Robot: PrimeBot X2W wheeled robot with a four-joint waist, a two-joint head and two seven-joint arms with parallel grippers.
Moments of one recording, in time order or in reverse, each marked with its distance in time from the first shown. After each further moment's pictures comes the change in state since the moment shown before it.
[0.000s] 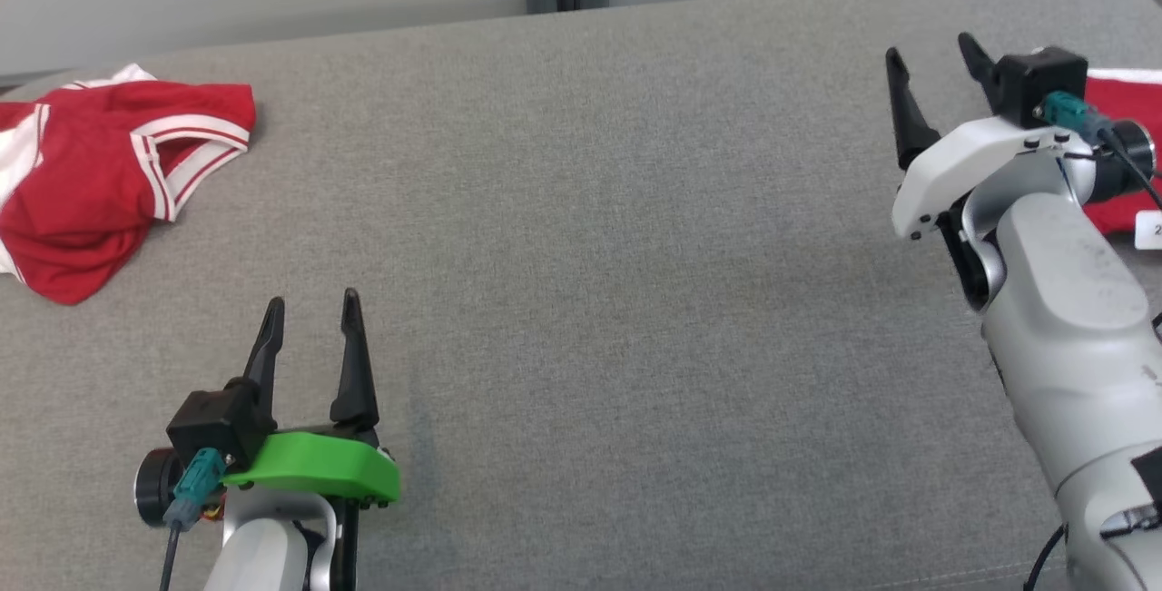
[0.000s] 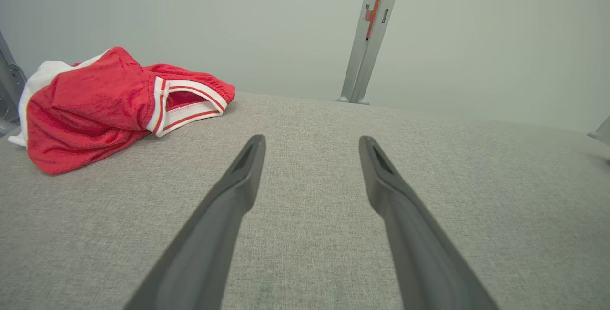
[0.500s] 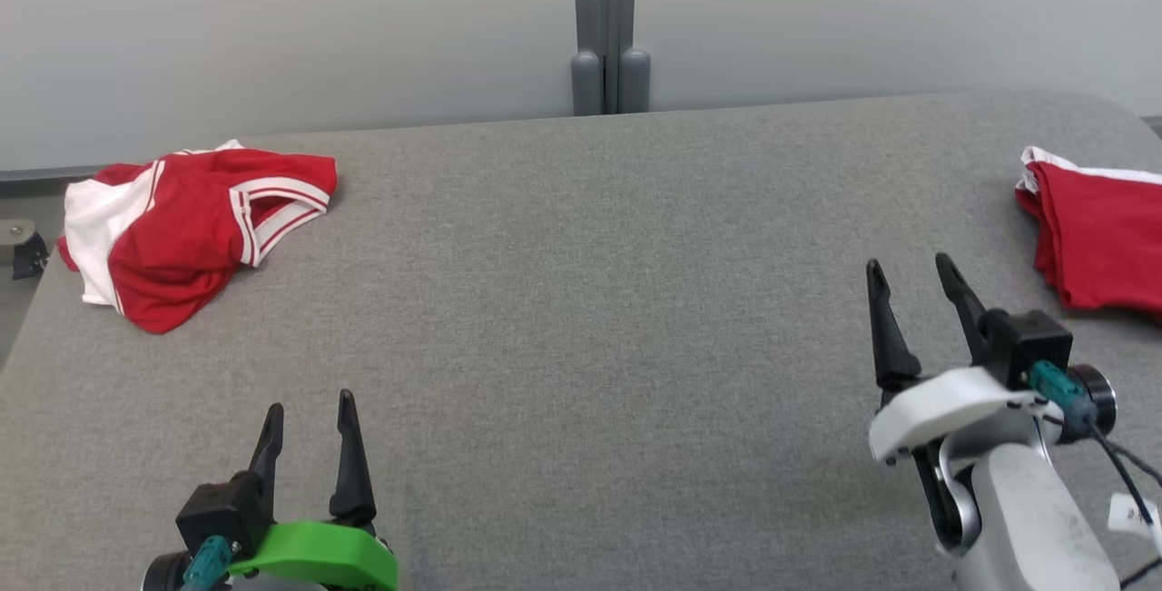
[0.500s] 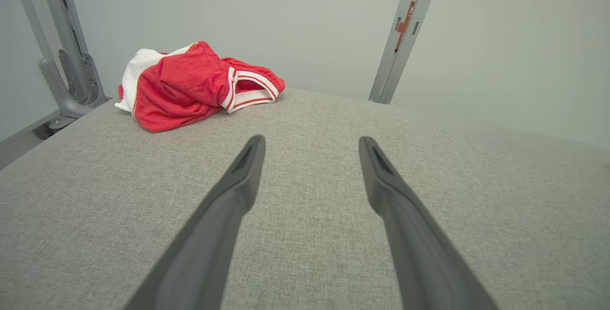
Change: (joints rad) left arm 0.152 -0.022 0.046 0.027 0.002 0.007 -0.006; right arm 0.589 0.142 -0.163 -0.529 -0.045 0.000 -0.001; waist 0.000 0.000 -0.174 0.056
